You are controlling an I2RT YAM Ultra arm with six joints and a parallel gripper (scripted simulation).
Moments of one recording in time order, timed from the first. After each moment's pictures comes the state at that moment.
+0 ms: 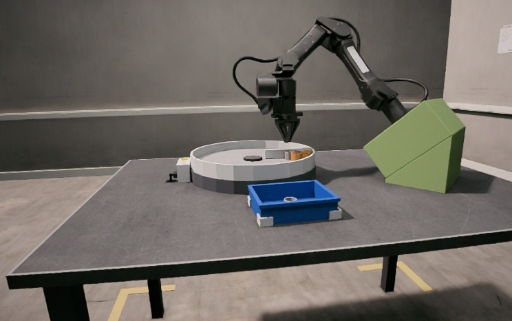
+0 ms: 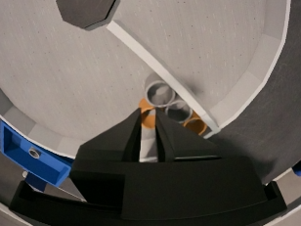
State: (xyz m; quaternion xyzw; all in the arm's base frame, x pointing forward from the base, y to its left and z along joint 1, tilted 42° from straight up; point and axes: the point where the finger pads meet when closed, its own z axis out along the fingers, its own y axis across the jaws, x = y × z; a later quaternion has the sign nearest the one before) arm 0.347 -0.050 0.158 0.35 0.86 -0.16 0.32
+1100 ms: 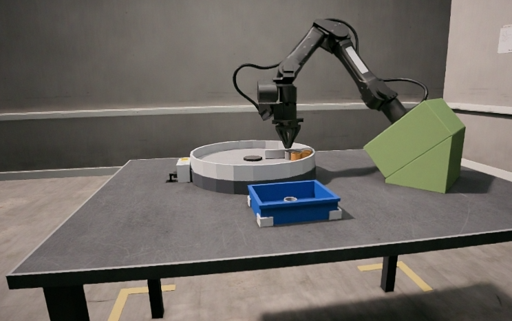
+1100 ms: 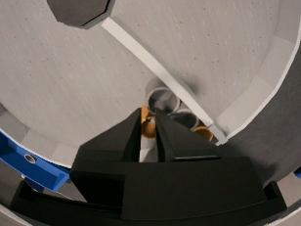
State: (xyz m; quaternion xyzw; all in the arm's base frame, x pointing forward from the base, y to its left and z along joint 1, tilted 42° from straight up) arm 0.354 -0.057 0.141 0.35 0.87 -0.16 0.32
